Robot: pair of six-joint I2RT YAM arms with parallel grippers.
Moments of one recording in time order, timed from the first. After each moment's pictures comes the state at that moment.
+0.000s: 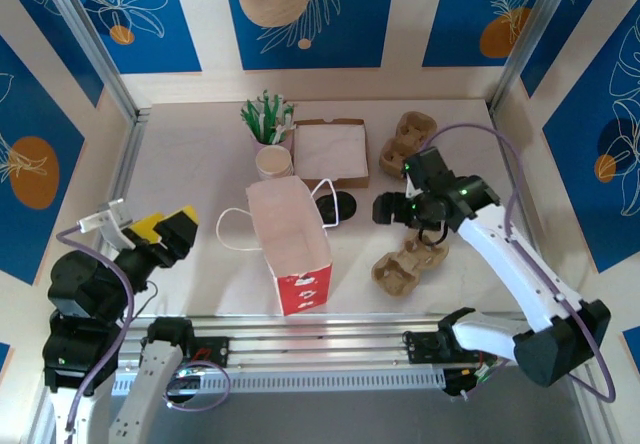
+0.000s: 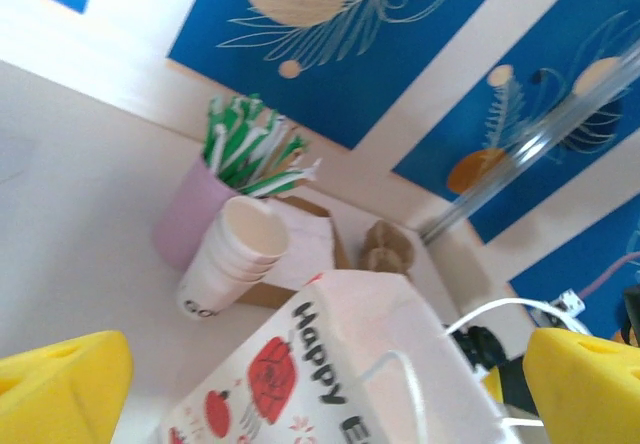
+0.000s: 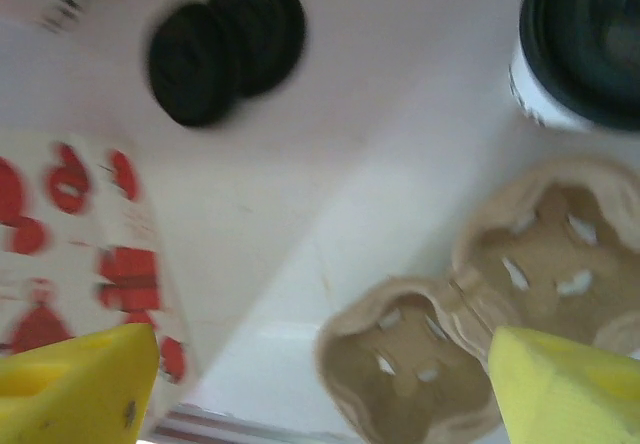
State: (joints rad) left arm -0.12 0.34 0.99 -0.79 0.25 -0.61; right arm 0.46 1.17 1.14 -1.12 -0.04 0.51
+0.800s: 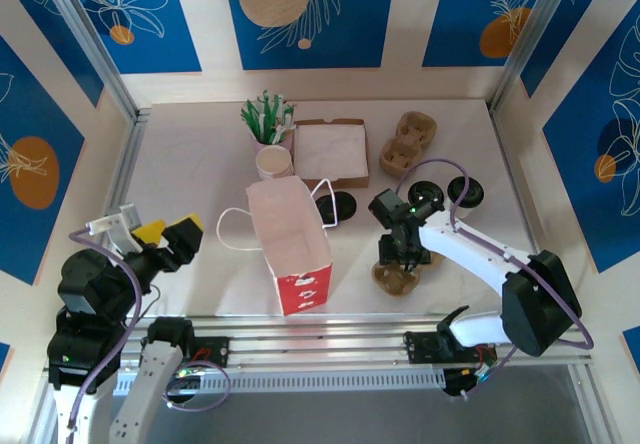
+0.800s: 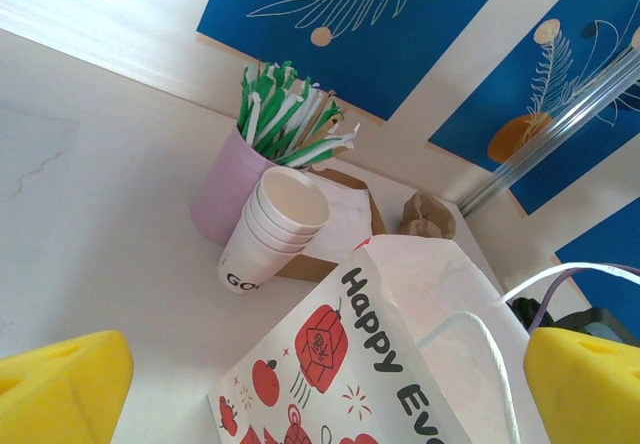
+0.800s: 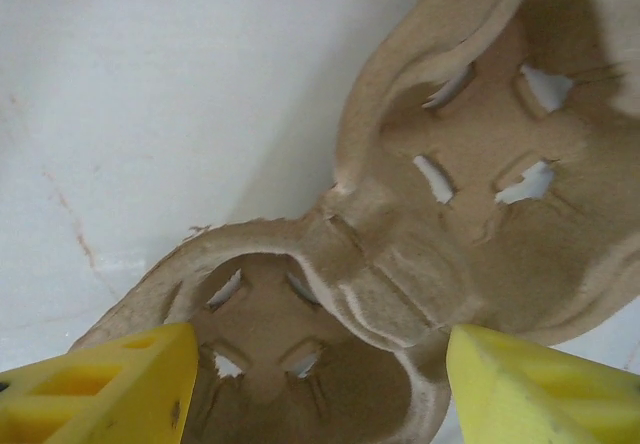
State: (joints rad) left arm -0.13 0.33 0.96 -0.83 0.23 -0.54; right arm 0.60 1.33 0.87 -1.05 0.19 0.63
